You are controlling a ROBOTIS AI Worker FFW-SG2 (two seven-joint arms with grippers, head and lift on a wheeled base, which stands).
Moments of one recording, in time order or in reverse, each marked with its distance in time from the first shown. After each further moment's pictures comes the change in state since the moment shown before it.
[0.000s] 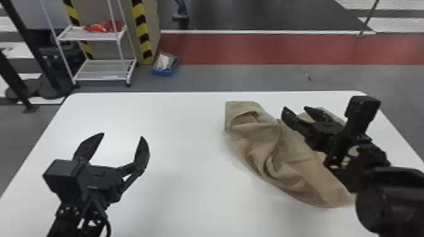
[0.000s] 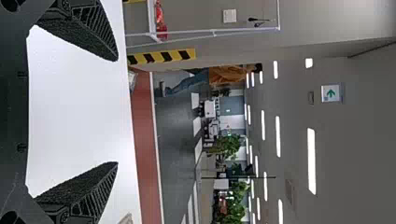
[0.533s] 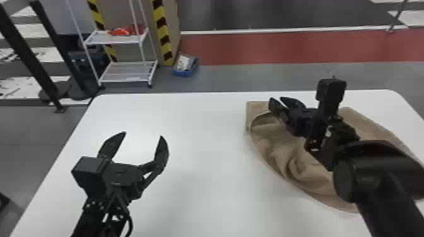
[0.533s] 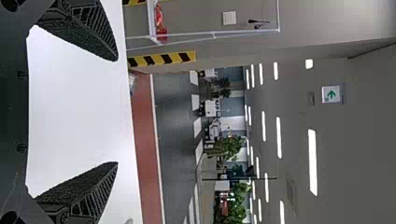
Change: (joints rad) left arm 0.000 0.015 0.011 0.004 0.010 -0.004 0.001; right arm -0.217 0.048 0.197 0.250 0.021 -0.021 -0.071
